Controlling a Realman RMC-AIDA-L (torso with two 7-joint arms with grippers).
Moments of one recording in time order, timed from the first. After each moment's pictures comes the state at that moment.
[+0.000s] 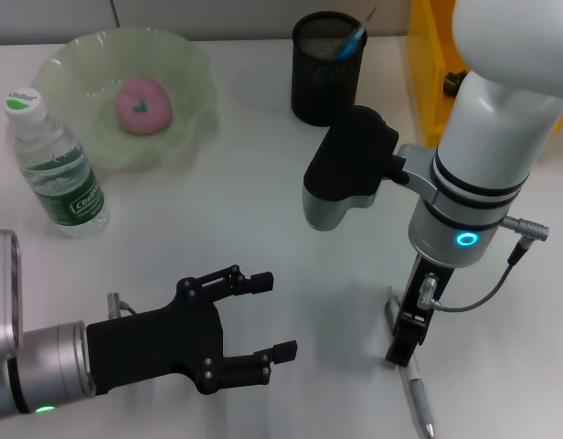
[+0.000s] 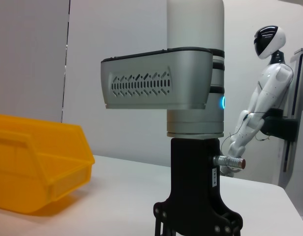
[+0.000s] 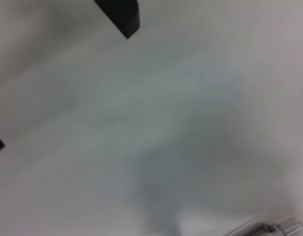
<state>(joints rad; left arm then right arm) -0.39 -2.07 1.07 0.23 1.59 1.62 -0.72 0.90 2.09 -1.85 -1.01 -2.47 -1.60 2.67</state>
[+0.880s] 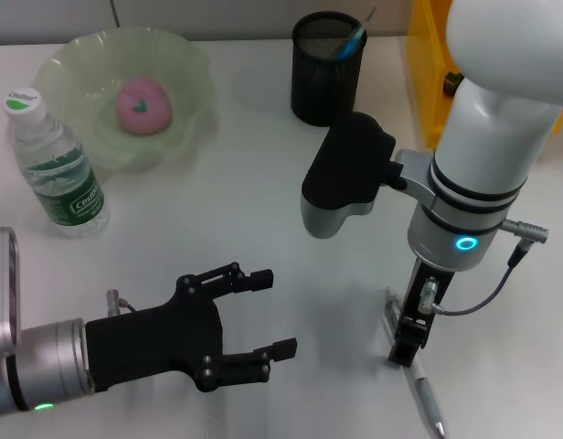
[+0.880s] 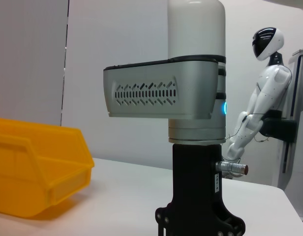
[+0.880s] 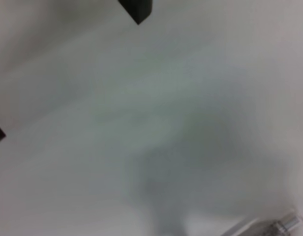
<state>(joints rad) -0.39 -2.07 1.07 0.24 1.59 1.62 -0.72 0.90 2.09 -1.87 -1.02 -2.47 -1.60 2.67</state>
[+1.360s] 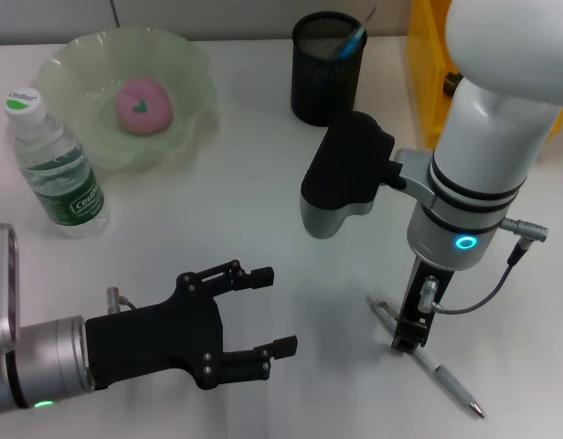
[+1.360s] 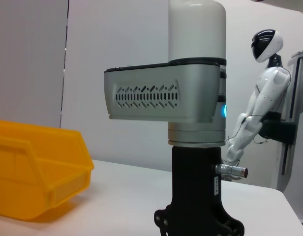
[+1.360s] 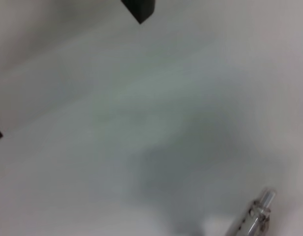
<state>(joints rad) -0.40 -2.07 1.07 0.24 1.59 1.63 -0.73 0.90 2.09 -1.87 -1.02 -2.48 -1.60 2.67</state>
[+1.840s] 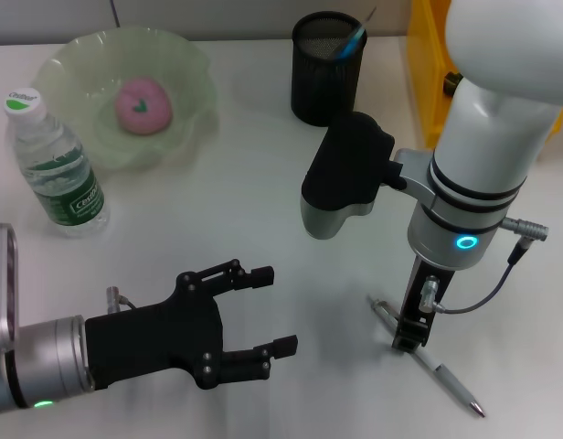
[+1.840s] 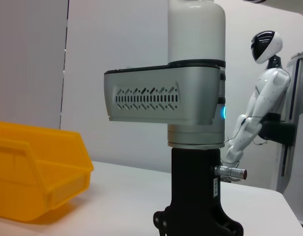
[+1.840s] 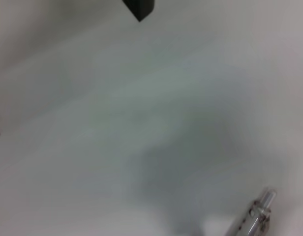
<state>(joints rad) -0.40 -2.07 1.07 0.24 1.59 1.63 -0.73 0.90 2.09 -1.87 -1.02 -2.48 -1.60 2.66</state>
